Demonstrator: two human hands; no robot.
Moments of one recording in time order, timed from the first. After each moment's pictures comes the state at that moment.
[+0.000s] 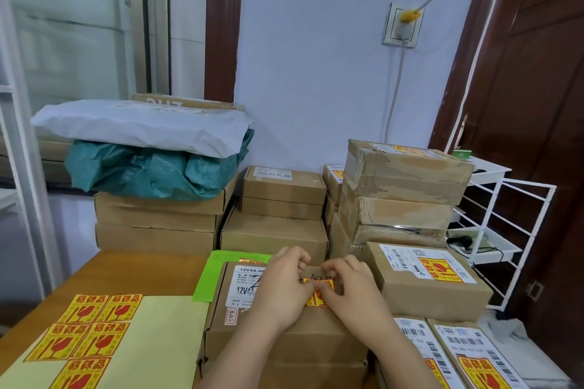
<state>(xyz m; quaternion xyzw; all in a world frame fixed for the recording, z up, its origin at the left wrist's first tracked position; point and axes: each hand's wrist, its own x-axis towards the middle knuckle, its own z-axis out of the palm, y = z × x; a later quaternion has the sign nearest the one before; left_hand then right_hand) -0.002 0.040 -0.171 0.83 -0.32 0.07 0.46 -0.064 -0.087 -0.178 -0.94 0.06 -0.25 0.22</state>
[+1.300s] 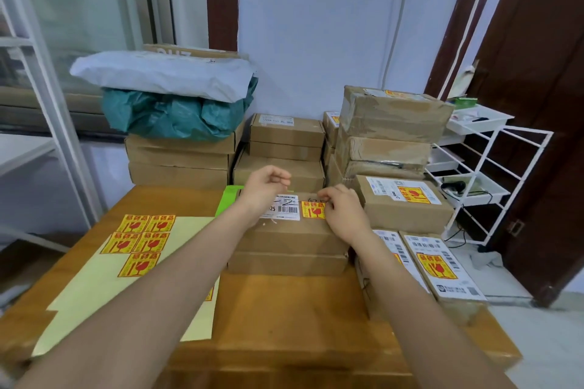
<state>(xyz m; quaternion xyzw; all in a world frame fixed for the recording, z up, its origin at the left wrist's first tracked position) -0.009 0.079 -0.136 0.75 -0.21 -0.05 0.63 -0.079 -0.075 -0.158 -0.95 0.12 -0.17 0.22</state>
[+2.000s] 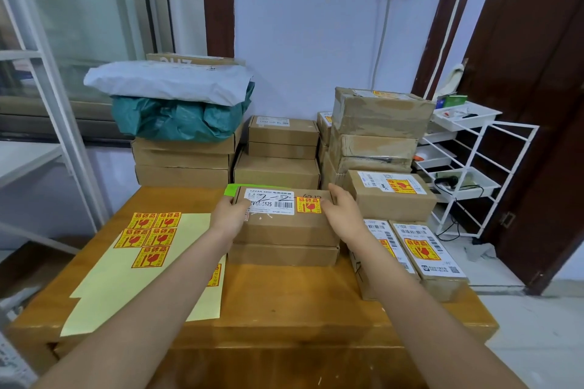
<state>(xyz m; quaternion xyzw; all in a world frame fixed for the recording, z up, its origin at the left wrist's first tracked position) -0.036 0.127 -0.166 0.76 0.01 -0.07 0.65 -0.121 -0.052 -0.148 -0.87 0.18 -0.17 0.43</state>
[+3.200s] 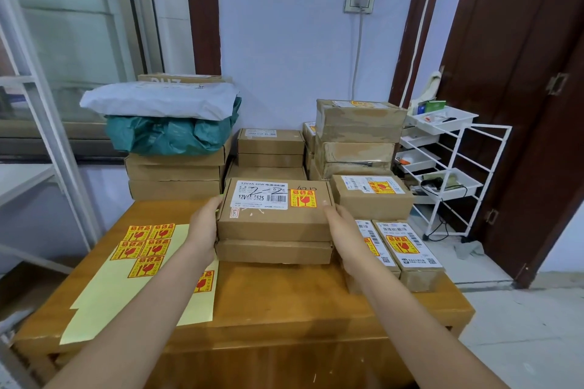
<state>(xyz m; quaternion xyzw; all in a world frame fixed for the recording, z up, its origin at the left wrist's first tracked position) -0.074 0.152 -0.142 0.64 0.03 -0.12 0.76 -0.182 -0.029 -0.134 -0.72 0.24 -0.17 0.63</state>
